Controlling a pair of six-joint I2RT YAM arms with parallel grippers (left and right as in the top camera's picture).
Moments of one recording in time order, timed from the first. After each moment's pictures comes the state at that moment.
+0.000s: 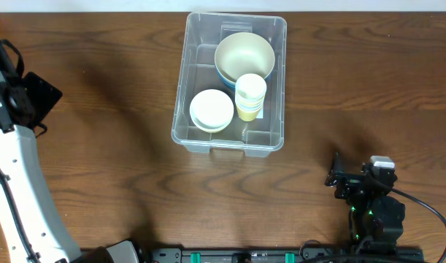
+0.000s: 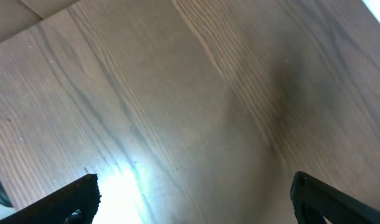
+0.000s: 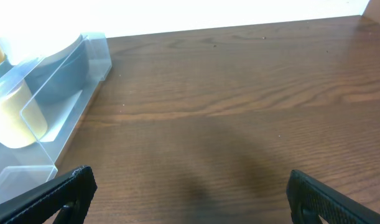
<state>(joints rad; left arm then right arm) 0.41 1.43 1.66 -1.27 -0.26 -0.52 -0.02 0.06 0.11 -0.35 0.04 0.12</state>
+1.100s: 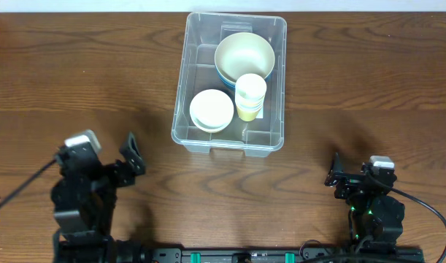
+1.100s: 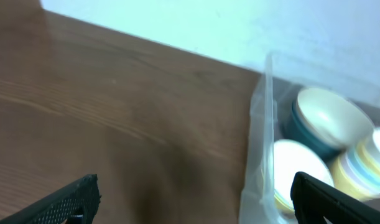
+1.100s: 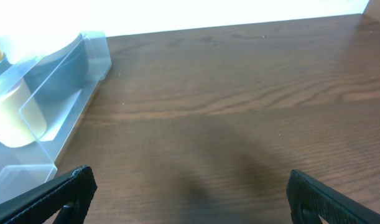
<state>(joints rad) 0.07 0.42 0.63 -0.58 0.02 -0.25 -0.02 0.06 0.11 -0.35 0.04 0.13</state>
